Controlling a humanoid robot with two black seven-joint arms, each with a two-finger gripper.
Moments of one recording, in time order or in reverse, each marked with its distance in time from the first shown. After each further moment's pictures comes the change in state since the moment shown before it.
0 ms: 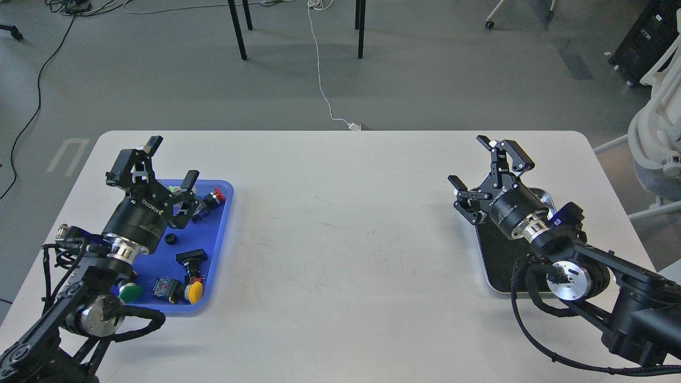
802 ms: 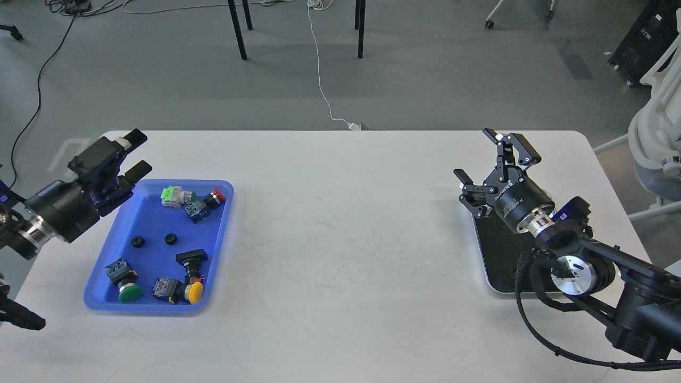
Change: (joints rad) left arm -0.067 0.463 0.089 -0.021 0.555 -0.130 -0.123; right arm 0.014 -0.011 0.003 -0.009 -0.002 0.001 0.000
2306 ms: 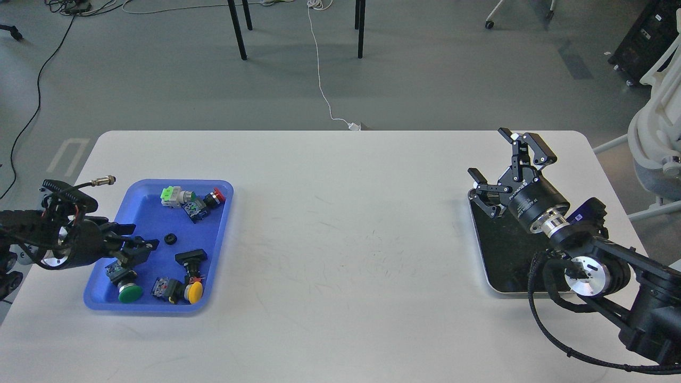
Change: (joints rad) left arm -0.375 0.069 0.611 0.279 0.939 0.159 -0.003; right arm -0.022 -0.041 0.023 0.010 0.000 0.000 0.000
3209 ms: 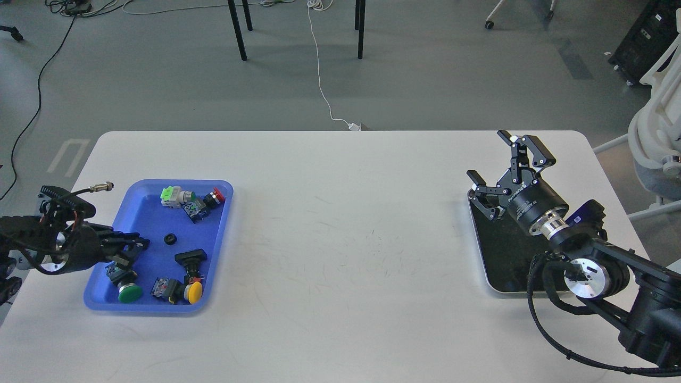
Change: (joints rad) left arm -0.003 -0.010 0.031 0.063 0.000 0.030 0.000; right arm -0.006 0.000 0.000 0.002 0.000 0.002 0.000
